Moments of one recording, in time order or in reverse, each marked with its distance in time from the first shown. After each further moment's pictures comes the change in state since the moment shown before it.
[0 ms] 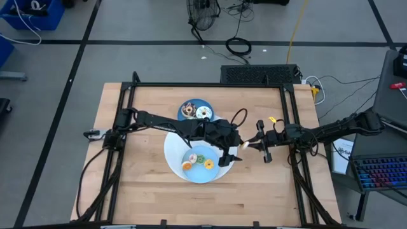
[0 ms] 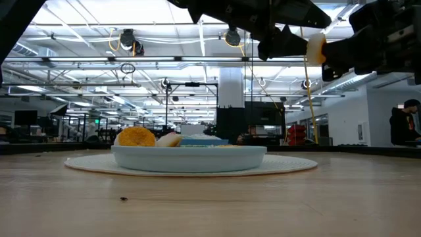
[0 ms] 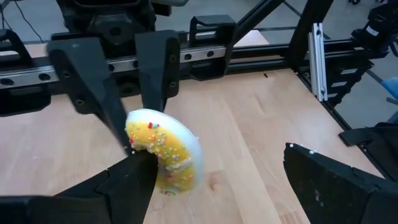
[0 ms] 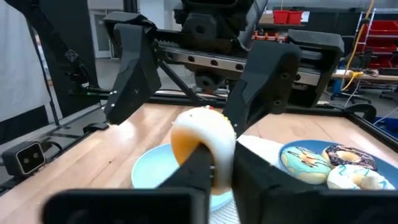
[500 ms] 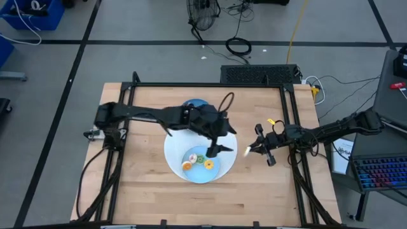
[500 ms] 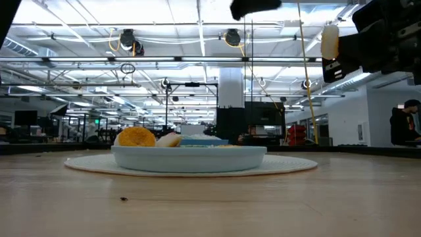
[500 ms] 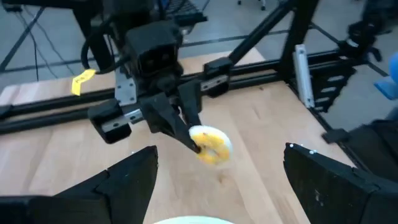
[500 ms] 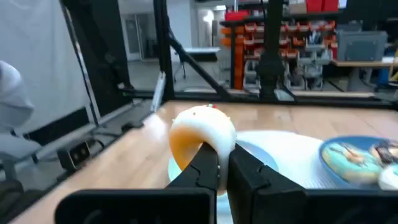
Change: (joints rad) left arm 0.027 -0.225 -0.012 -0.195 -0.001 0.080; right arm 0.017 -0.004 0.000 -0.018 -0.107 0.072
